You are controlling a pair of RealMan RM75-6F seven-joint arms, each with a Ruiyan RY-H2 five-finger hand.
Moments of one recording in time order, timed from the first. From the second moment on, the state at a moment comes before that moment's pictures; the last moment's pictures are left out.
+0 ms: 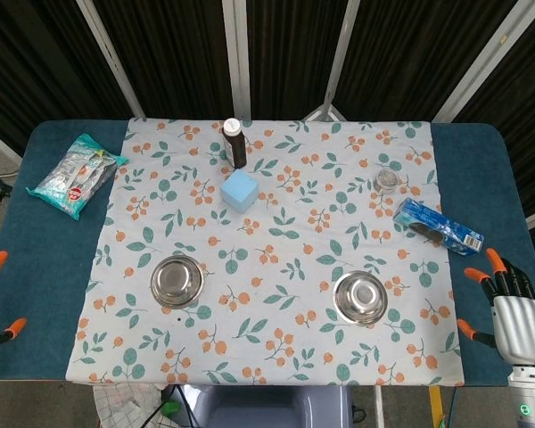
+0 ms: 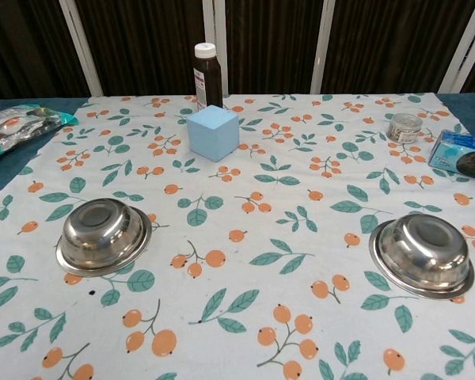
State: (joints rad) left arm 0.02 -1.04 -0.04 -1.72 1.57 1.63 0.12; right arm 0.05 -1.09 0.07 -1.79 -1.46 1.50 -0.15
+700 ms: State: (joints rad) left arm 0.02 -1.04 -0.04 -1.71 1.57 1.64 0.08; right arm 0.16 -1.19 0.04 -1.87 -1.39 1.28 -0.41
